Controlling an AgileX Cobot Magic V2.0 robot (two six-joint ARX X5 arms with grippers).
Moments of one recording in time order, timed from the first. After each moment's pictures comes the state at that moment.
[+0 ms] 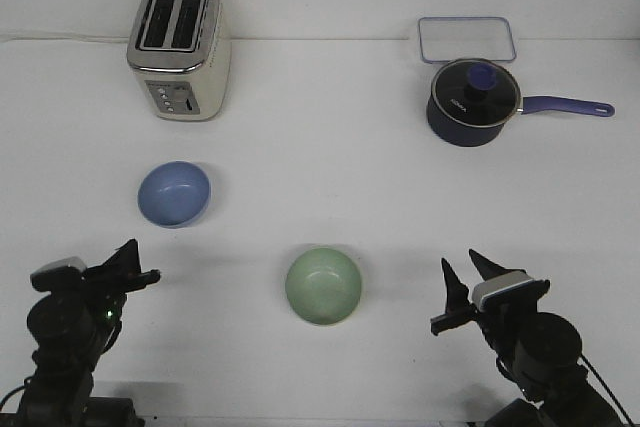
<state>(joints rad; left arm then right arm) -0.02 0.45 0.48 -0.22 0.03 -0.43 0.52 0.39 0.55 -0.45 0.15 0.13</state>
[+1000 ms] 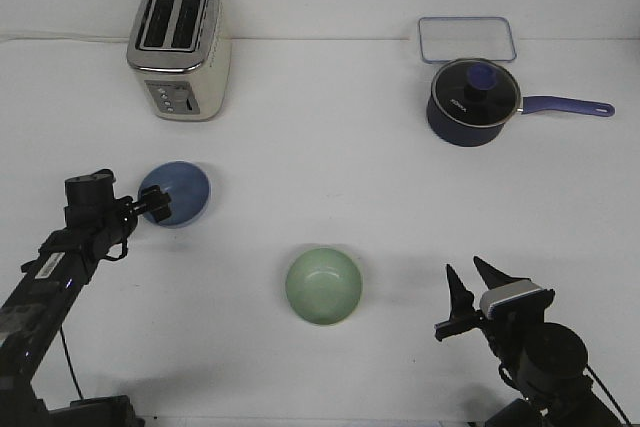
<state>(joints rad) 0.10 1.39 0.85 -0.16 0.06 -0.32 0.52 0.34 0.53 -0.47 0.16 0.17</state>
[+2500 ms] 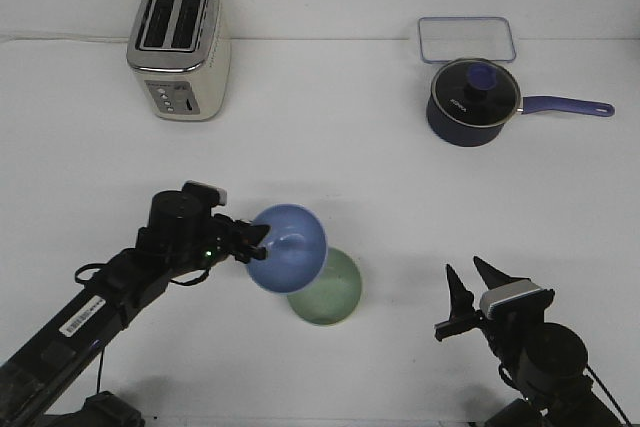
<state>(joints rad) -0.51 1.18 0.90 -0.22 0.31 -0.33 0.52 0.34 0.53 -0.47 0.16 0.17</state>
